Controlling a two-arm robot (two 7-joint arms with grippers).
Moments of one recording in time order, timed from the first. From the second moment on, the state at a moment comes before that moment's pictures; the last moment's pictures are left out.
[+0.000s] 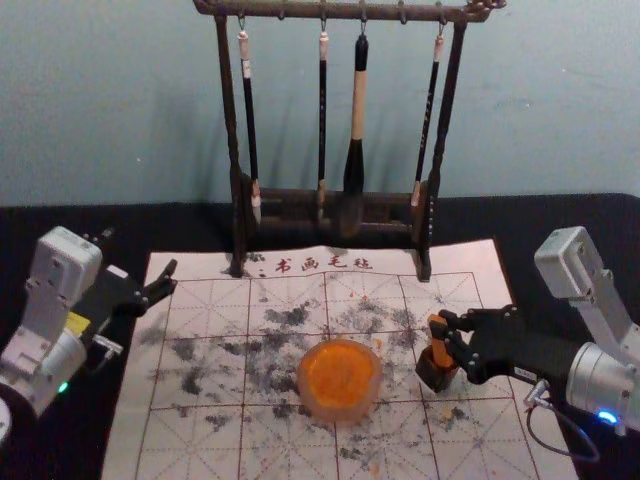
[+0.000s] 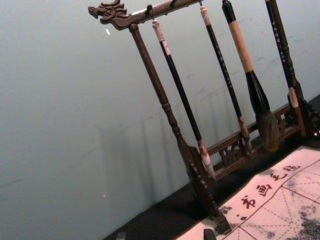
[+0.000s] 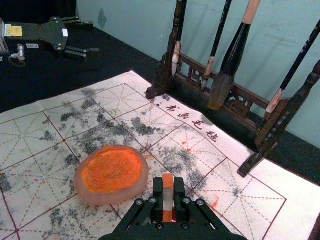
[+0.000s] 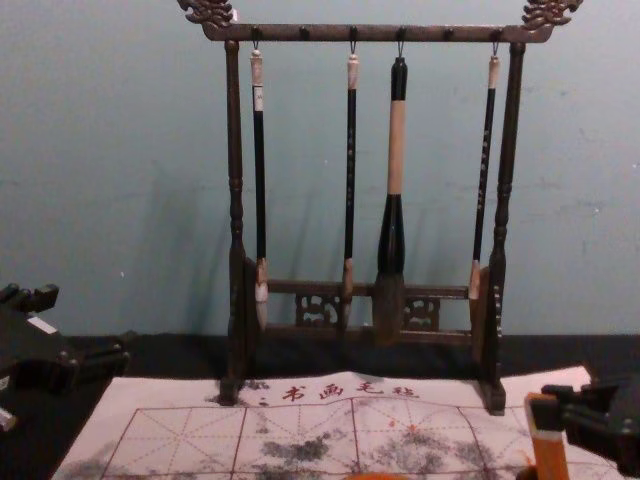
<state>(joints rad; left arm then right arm) -0.20 0.60 0.45 -1.41 -0.25 -0.12 0.03 0.13 0.63 -0.38 -1.66 0.37 0.21 0.48</state>
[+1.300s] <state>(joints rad) -0.20 0.60 0.45 -1.41 -0.25 -0.12 0.03 0.14 0.60 -0.41 -1.58 0.38 0.20 0.48</state>
